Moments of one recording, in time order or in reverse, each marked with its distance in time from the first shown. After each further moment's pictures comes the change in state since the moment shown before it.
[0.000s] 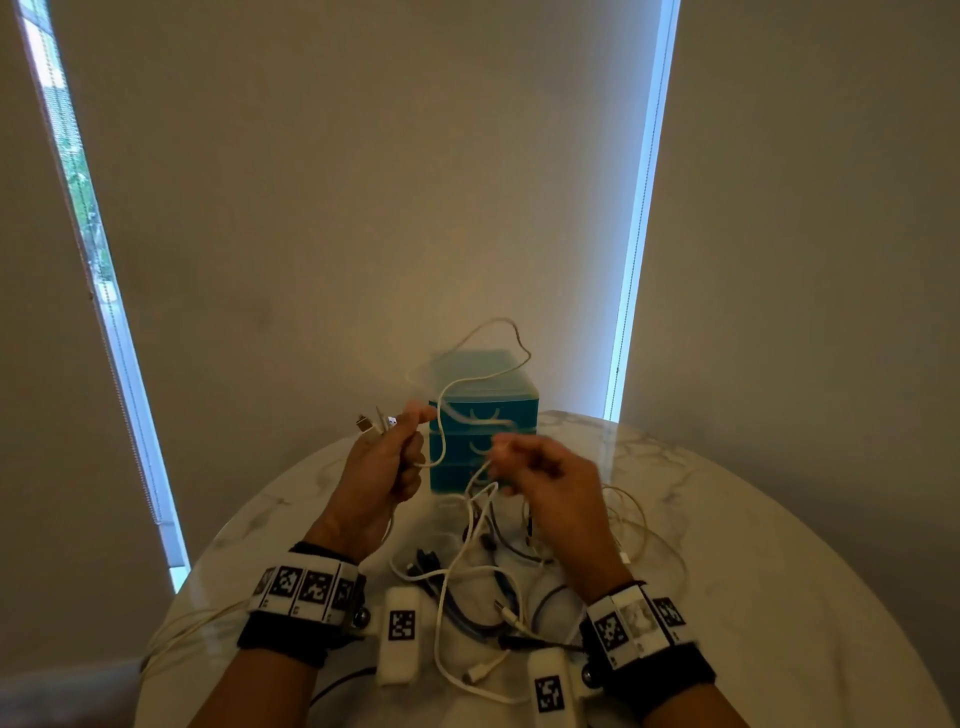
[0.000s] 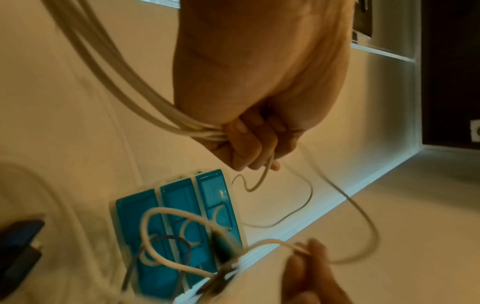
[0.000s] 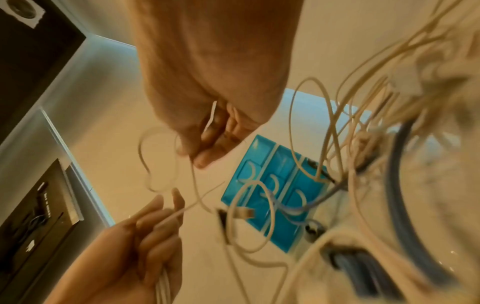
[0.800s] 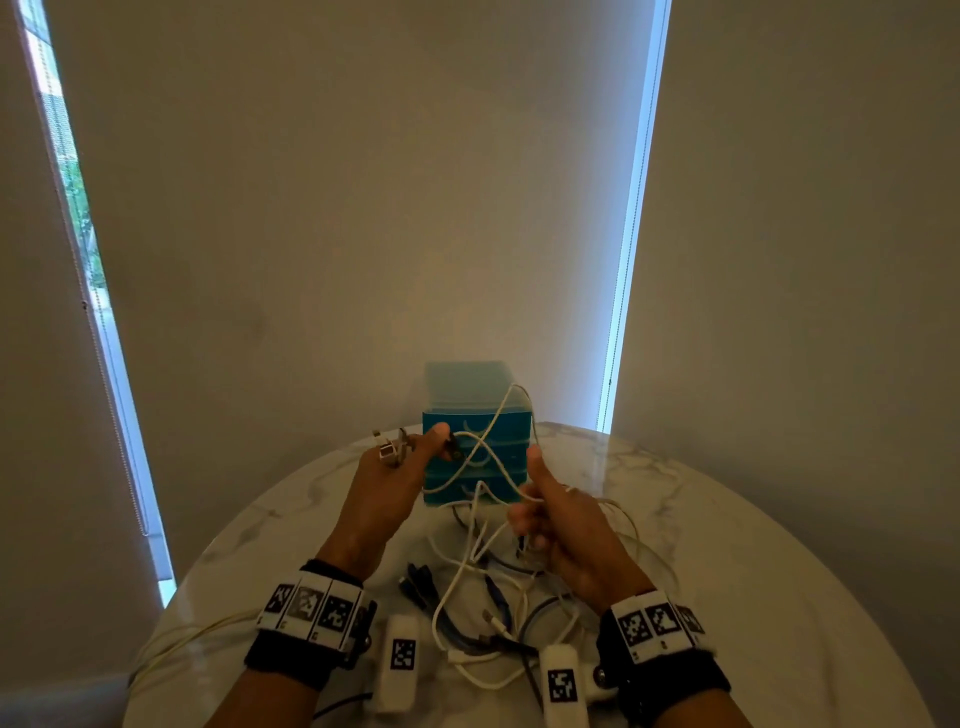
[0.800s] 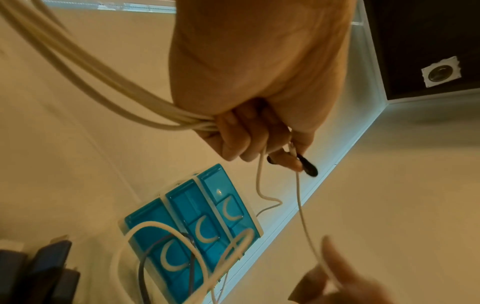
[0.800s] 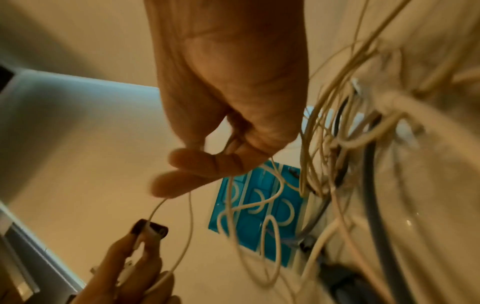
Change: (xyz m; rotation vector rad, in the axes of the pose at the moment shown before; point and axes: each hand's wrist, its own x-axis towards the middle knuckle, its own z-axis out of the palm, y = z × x) left_hand -0.018 0.004 0.022 0.392 0.121 0.157; right_hand 0.001 -0.008 -0.019 0.131 -0.018 0.567
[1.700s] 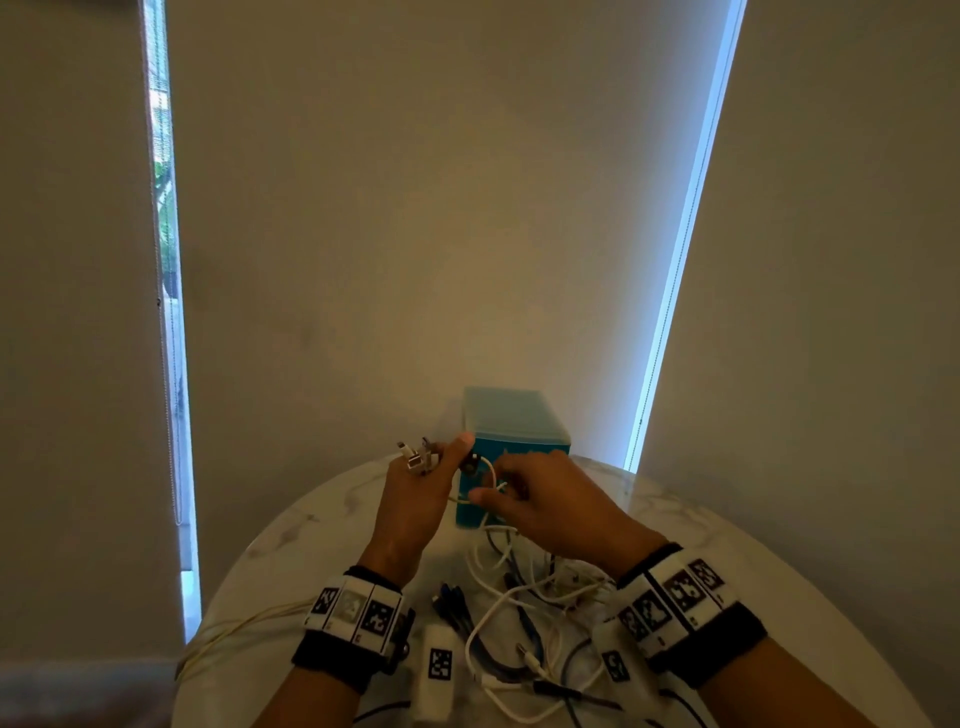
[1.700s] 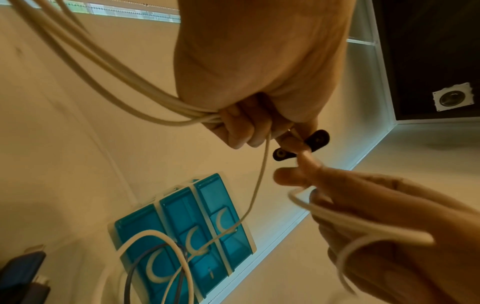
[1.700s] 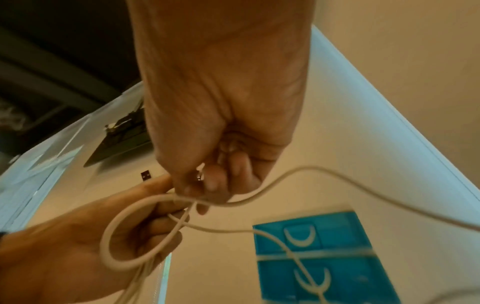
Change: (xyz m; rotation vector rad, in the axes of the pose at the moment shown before) left_hand 0.007 0.002 -0.017 -0.142 0.117 0.013; right_hand -0.008 -0.067 0.062 -1.311 -0.268 -0.697
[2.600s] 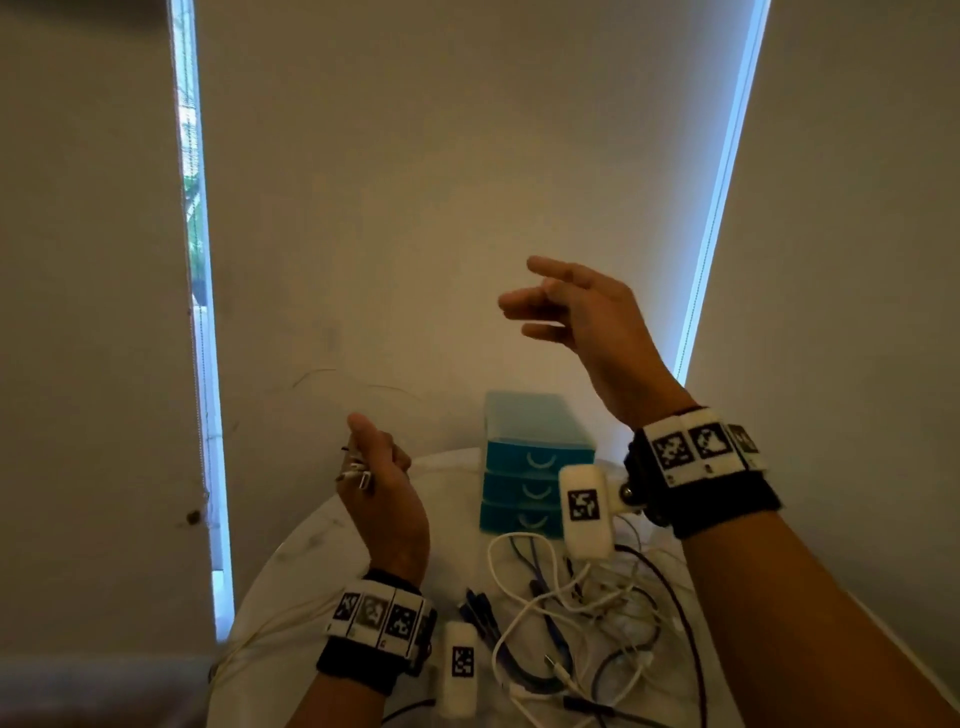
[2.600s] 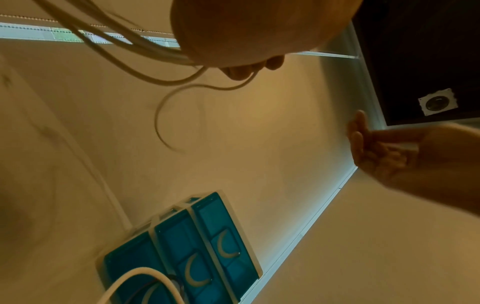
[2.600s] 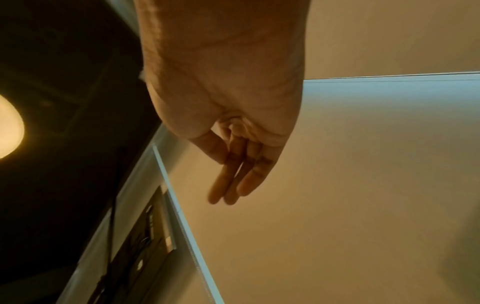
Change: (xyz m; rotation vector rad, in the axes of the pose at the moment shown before) left_hand 0.008 0.007 -0.020 -0.258 0.527 0.342; right_hand 0.071 -0.046 -0.111 0.959 0.382 -0.009
